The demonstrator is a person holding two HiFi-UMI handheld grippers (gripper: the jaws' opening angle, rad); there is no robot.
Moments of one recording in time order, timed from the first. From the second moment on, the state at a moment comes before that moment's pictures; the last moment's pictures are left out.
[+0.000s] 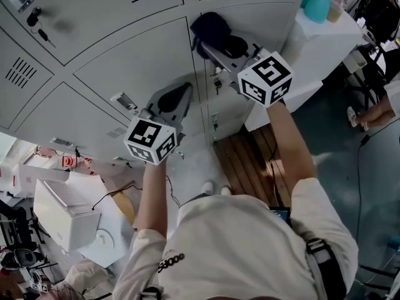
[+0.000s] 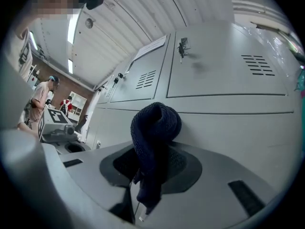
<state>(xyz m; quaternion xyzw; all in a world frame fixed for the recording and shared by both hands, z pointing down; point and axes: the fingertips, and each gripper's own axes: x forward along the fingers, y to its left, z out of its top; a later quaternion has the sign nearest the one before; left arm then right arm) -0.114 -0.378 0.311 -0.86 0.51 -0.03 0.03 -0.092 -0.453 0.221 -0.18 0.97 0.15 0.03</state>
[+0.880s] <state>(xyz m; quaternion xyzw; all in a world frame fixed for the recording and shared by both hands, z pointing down) -0.092 -0.392 0.328 -0.88 0.48 -0.04 0.01 0.117 -0.616 0.278 -0.49 0.86 0.13 -0.04</state>
